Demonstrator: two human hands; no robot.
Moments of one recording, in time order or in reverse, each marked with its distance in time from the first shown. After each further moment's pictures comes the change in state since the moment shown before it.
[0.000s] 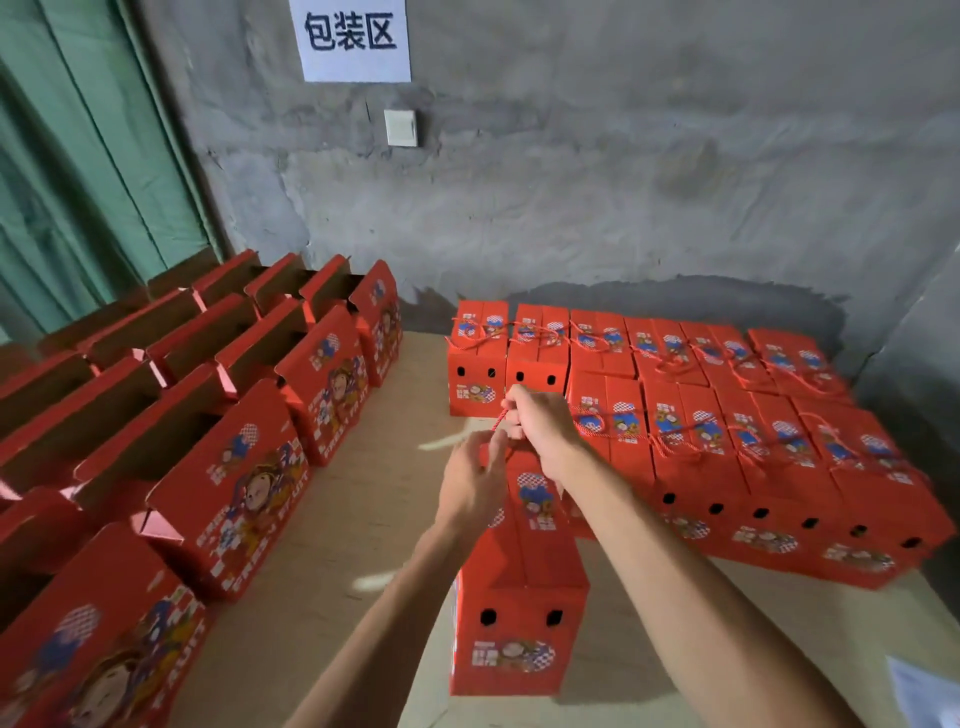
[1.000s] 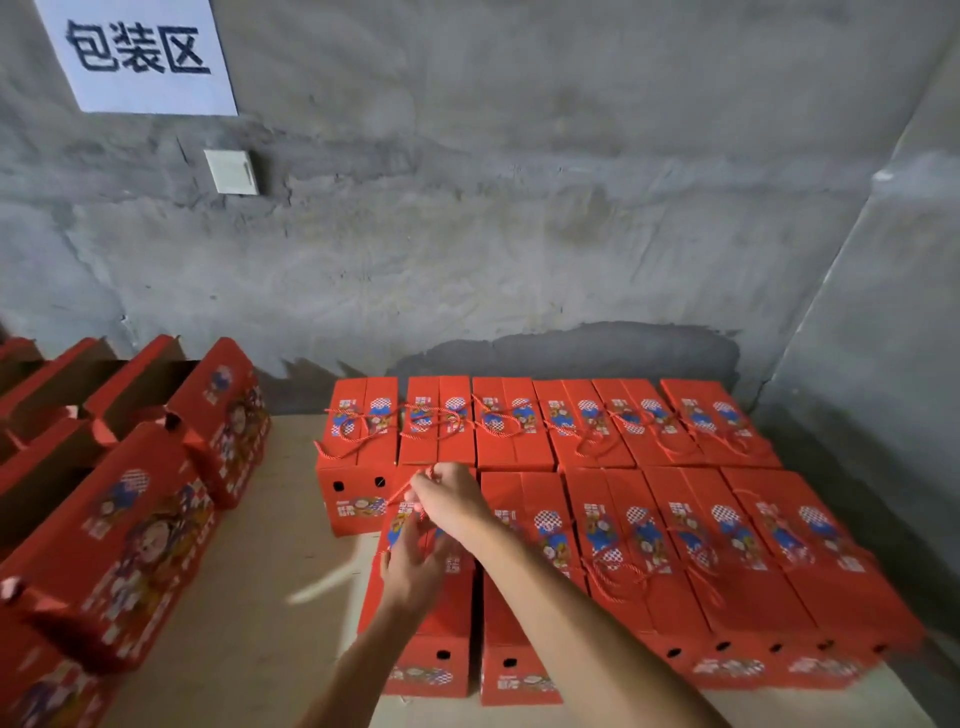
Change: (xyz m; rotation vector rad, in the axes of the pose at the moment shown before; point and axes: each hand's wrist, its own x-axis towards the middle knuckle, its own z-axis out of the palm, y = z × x) left_hand 0.200 -0.053 0.132 -0.037 -0.214 -0.084; right_hand 0.219 0.002 -0.026 -0.386 0.011 -0.002
